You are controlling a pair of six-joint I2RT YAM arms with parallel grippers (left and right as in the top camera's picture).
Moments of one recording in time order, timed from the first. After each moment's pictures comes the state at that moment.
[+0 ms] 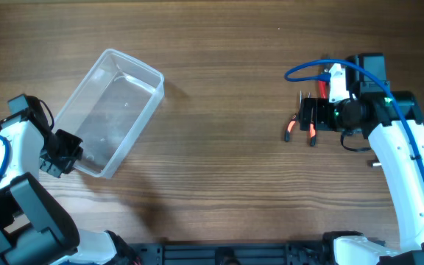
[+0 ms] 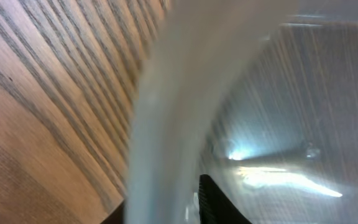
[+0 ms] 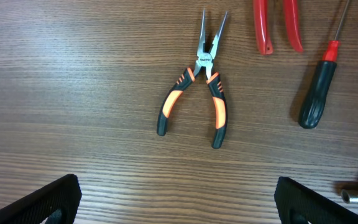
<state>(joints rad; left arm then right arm) 0.49 1.65 1.02 -0.96 -0.01 -0.63 0.04 1.38 1.21 -1.05 -0.10 0.06</state>
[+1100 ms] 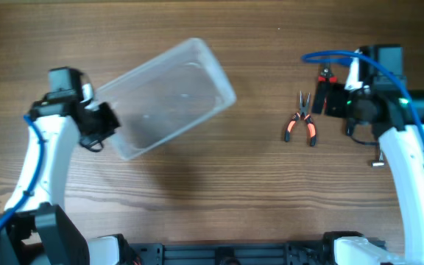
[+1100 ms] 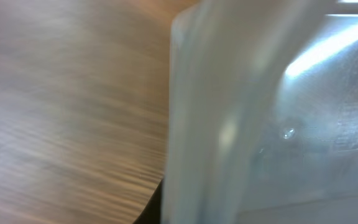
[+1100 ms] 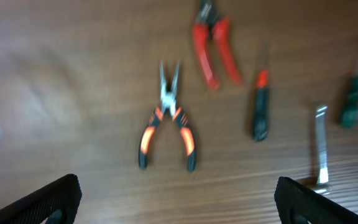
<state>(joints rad) 0.13 1.52 1.07 -0.88 0.15 -0.33 0.02 1.34 1.33 -1.05 0.06 0.20</state>
